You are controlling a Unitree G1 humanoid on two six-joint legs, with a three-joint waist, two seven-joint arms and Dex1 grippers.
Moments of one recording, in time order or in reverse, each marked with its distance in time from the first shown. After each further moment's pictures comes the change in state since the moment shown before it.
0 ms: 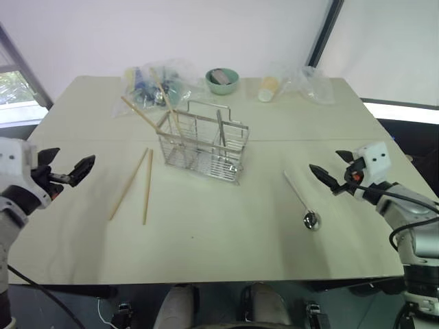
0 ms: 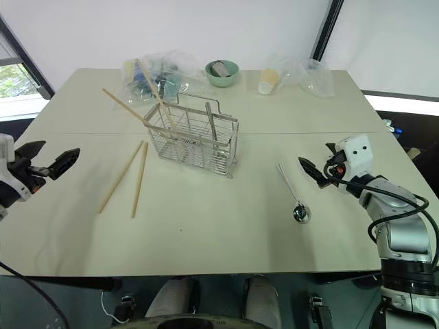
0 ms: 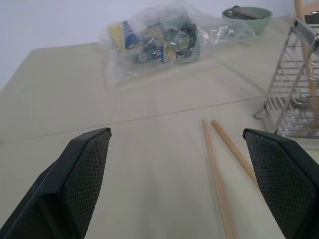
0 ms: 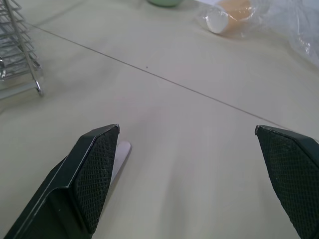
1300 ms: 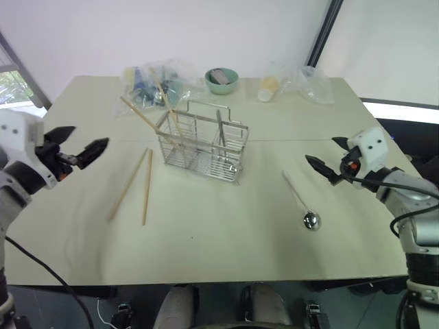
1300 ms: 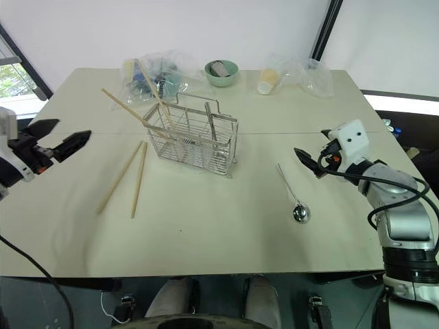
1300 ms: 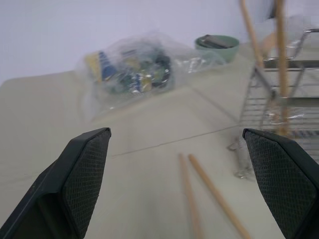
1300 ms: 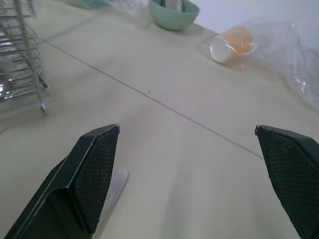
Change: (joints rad) left arm -0.159 0.102 -0.039 -0.058 -0.167 0.140 -0.067; right arm -0.091 -0.079 0.080 -0.049 -0.044 0.060 0.014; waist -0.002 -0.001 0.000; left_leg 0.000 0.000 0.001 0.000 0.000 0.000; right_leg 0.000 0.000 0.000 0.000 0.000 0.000
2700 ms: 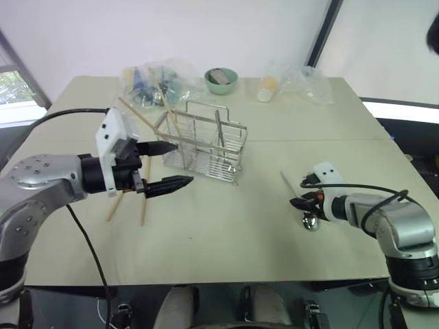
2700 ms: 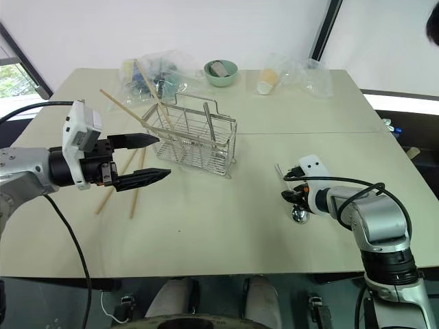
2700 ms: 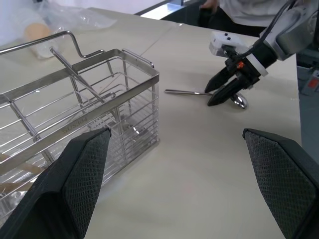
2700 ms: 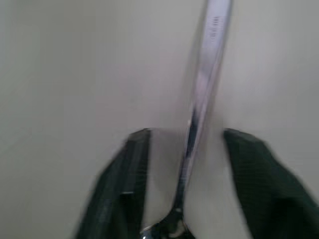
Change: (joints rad) left arm -0.206 0.081 -0.352 -0.155 -0.203 0.065 -0.189; right arm -0.019 0.094 0.113 -0.211 0.087 0.859 -0.164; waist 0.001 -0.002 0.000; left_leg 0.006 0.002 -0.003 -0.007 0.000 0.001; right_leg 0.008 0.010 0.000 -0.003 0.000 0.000
